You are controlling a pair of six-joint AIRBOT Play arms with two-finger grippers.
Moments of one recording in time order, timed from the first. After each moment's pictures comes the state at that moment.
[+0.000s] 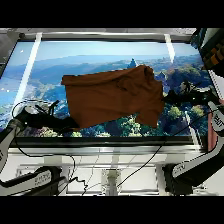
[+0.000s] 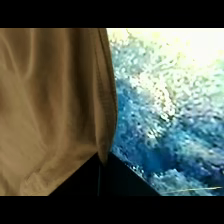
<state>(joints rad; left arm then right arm) 0.15 -1.32 0.63 0.86 -1.13 -1.13 -0.44 -1.84 1.28 -0.73 1.13 1.08</state>
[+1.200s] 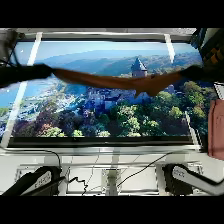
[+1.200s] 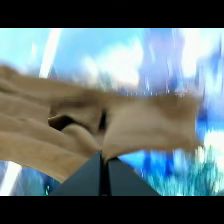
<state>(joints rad) 0.13 -1.05 1.31 0.91 -0.93 -1.12 -0.42 -1.18 1.38 -0.71 1.23 1.01</state>
